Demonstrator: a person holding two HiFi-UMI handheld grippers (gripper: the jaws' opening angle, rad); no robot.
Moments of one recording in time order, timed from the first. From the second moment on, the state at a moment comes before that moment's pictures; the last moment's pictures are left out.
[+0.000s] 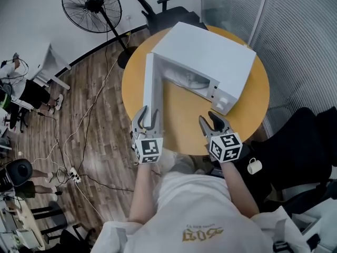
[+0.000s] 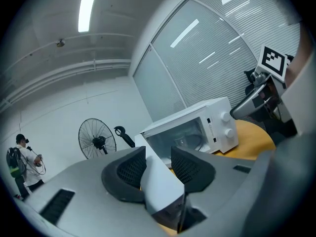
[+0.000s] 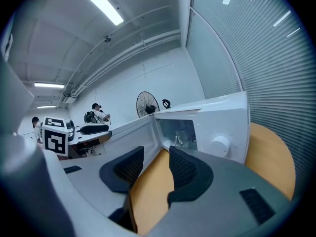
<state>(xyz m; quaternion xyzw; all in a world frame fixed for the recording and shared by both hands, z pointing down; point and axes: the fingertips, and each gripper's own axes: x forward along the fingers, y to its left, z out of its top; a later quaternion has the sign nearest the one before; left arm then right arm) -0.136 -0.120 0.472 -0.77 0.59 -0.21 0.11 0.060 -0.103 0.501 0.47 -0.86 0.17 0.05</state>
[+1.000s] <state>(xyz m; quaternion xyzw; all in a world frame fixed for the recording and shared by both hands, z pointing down) -0.170 -0.126 0.456 -0.77 0.60 -0.19 0.13 0.019 -0.215 0.545 0.50 -0.84 0.18 0.09</state>
